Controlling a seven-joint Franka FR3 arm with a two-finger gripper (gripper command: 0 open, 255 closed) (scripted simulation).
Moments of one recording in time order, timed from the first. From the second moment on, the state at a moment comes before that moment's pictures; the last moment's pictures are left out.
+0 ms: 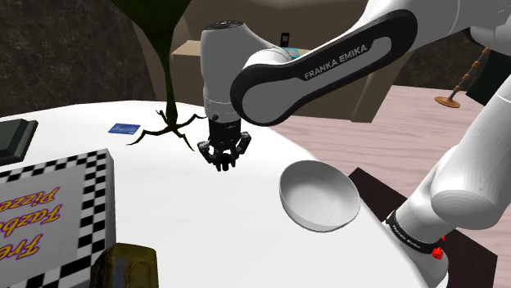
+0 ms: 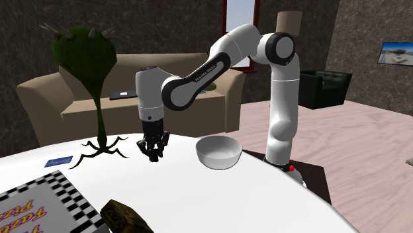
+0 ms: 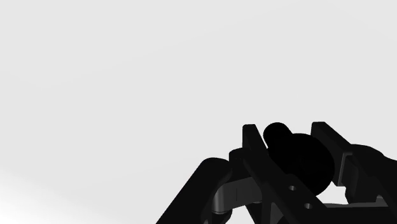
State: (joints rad) arm 0.08 0.09 0.61 -2.06 -0.05 2.14 0.95
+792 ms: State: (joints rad) arm 0.07 0.04 0.61 -1.97 -0.01 2.01 0.93
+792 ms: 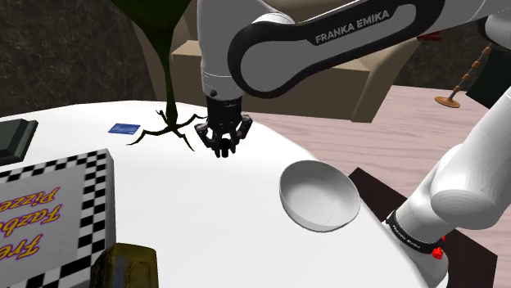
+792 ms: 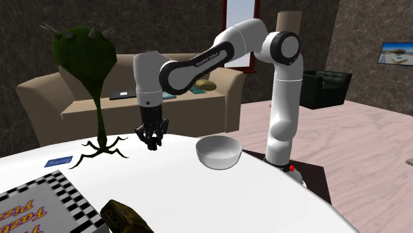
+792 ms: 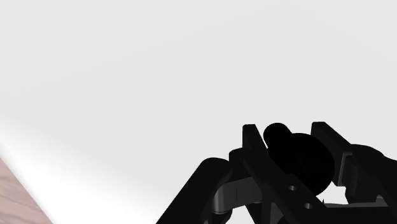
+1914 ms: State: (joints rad) arm 0.06 -0.03 0.60 -1.81 0.02 1.80 0.90
